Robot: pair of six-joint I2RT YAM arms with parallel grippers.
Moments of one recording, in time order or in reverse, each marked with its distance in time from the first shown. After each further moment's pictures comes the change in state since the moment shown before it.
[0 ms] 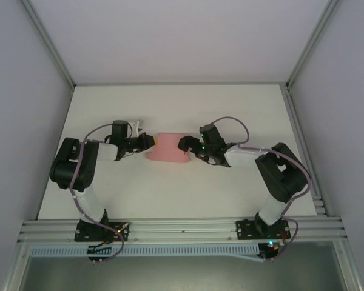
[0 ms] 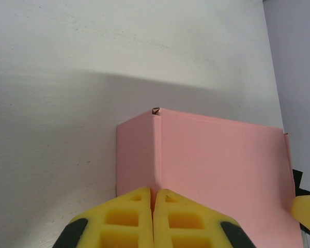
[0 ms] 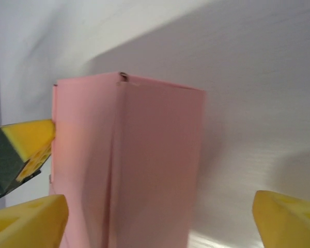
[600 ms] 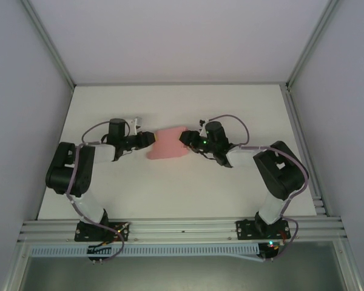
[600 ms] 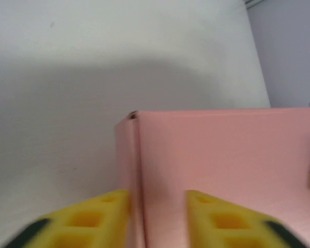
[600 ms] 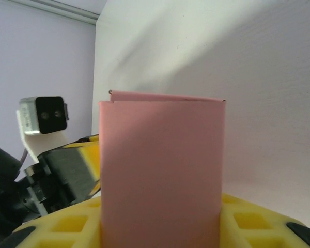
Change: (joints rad) left arm 0.005 -0.091 -0.010 -0.008 0.011 0.037; right arm -0.035 0.012 -0.050 0.332 -0.154 0.121
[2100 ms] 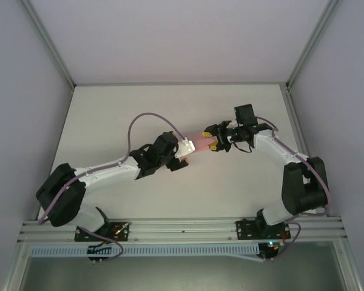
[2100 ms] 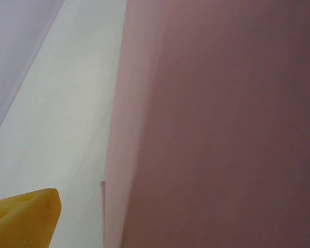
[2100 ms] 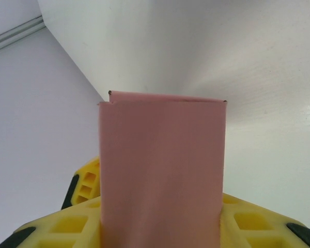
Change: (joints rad) left arm -0.687 -0.227 0.153 -0.431 -0.931 1.019; right arm -0.309 -0.217 0.224 -0.902 -0.432 0.216
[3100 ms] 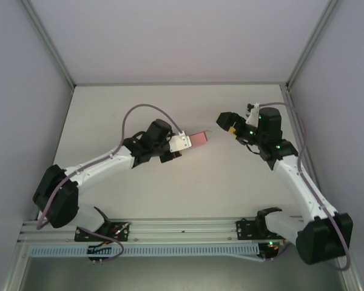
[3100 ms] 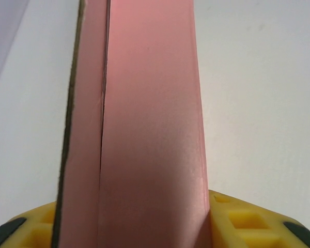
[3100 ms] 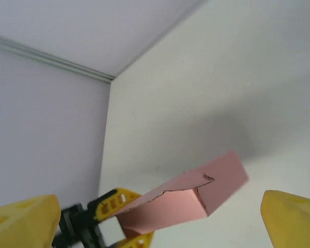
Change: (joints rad) left arm 0.131 -0.020 0.171 -0.293 0.301 0.137; right arm -0.055 -0.464 -0.138 0.161 0.316 -0.537
